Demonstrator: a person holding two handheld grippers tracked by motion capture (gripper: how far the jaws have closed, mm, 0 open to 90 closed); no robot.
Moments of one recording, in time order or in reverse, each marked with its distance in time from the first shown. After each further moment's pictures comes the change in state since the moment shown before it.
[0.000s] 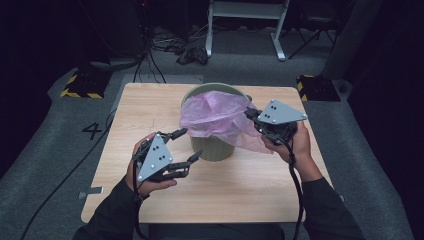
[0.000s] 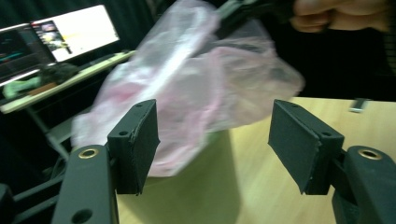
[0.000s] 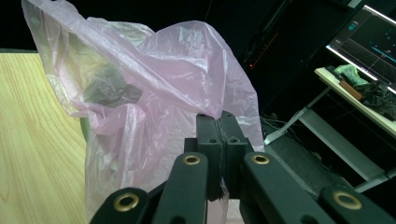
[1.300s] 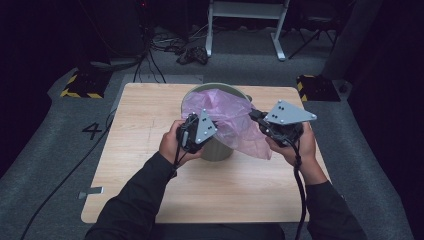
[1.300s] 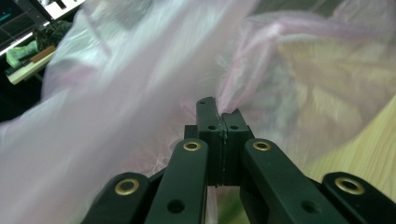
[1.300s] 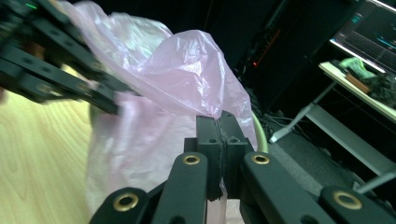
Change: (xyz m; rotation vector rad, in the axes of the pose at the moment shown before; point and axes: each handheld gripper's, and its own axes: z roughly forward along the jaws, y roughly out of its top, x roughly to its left) left arm 0.023 0.008 0.097 0.276 0.060 0.114; right arm -0.005 -0.005 -0.011 -0.004 0.007 0.057
